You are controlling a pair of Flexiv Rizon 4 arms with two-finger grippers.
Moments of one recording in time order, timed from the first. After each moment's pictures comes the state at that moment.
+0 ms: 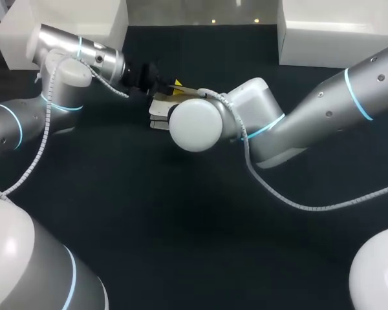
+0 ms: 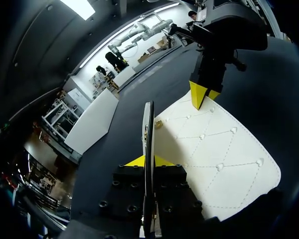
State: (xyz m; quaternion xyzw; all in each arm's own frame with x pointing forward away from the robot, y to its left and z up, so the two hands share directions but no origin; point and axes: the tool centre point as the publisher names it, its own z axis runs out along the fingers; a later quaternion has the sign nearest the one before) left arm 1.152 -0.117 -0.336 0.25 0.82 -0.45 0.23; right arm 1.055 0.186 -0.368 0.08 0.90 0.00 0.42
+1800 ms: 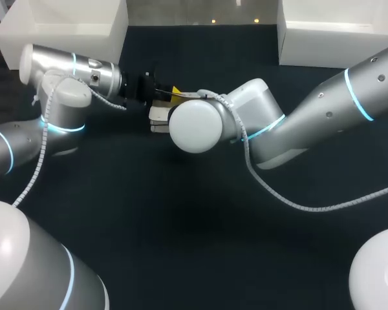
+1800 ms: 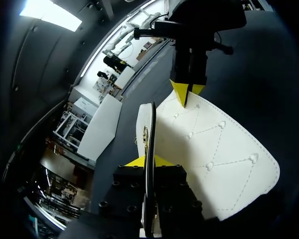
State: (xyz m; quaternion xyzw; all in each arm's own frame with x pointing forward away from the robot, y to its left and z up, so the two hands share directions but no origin) left arm 1.131 -0.111 -0.337 0.29 0.80 -0.42 0.32; right arm 1.052 0.185 -0.369 0.08 0.90 0.00 0.42
